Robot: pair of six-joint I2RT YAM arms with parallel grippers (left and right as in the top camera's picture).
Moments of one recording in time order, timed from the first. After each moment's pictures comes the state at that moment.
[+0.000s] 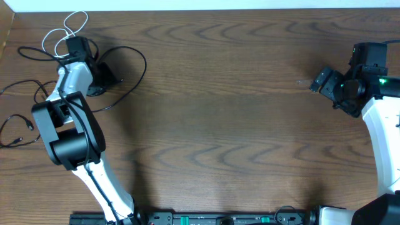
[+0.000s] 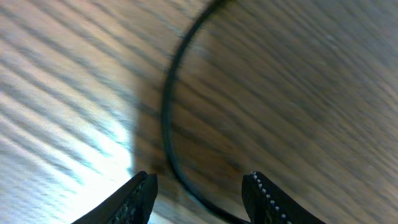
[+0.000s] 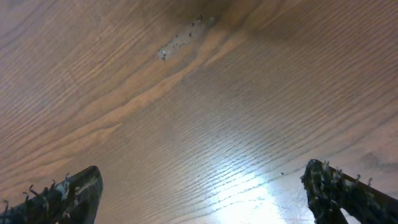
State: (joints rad) left arm 0.30 2.16 1.54 -0.60 0.02 -0.32; right arm -0.12 1.48 1.26 -0.92 -0.03 0.50
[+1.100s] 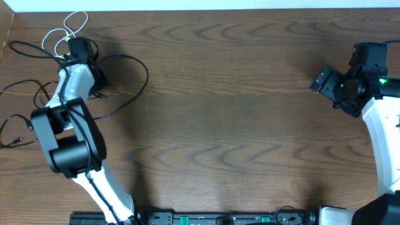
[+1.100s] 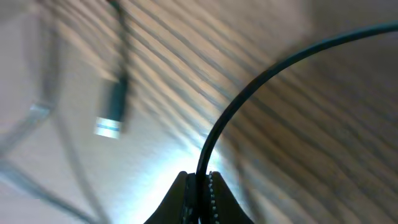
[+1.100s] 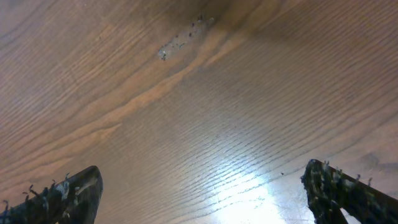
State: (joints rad) left arm 0.28 2.06 1.48 -0.62 -0.34 -0.27; right arm -0.12 1.48 1.26 -0.92 -0.03 0.50
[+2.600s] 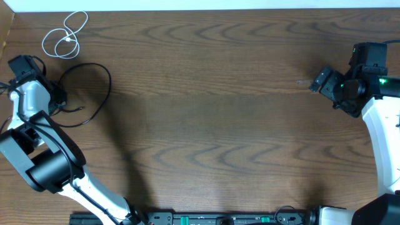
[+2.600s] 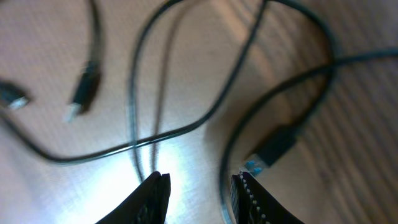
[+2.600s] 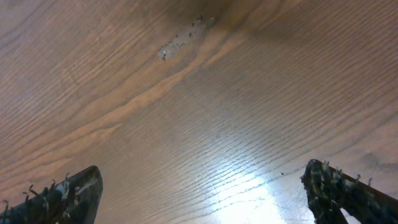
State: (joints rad) left arm 0.59 2.04 1.48 -0.62 -0.22 -0.36; right arm -0.12 1.48 1.26 -0.92 -0.03 0.49
